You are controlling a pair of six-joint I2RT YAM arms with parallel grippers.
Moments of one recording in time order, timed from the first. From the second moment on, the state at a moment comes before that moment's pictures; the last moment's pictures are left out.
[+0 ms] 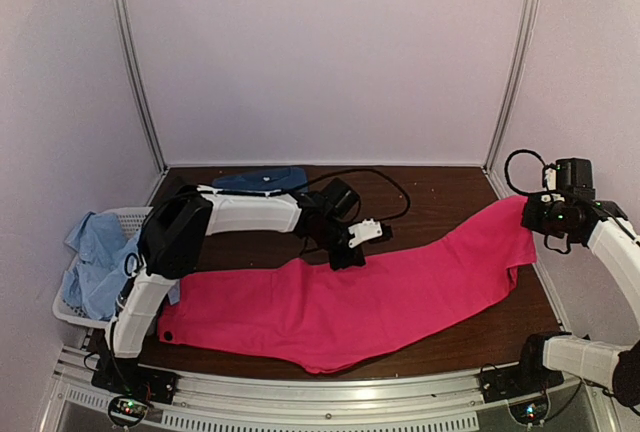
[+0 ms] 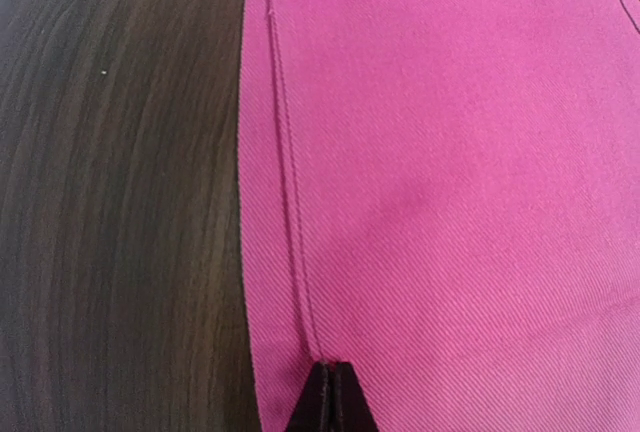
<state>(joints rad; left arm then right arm) -0.91 2.38 1.86 -0.47 0.31 0.51 -0.10 0.93 0.83 -0.60 0.07 0.28</state>
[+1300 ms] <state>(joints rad) -0.87 2.31 1.77 -0.37 0.08 0.32 -0.13 0.97 0.93 -0.62 0.17 0.25</state>
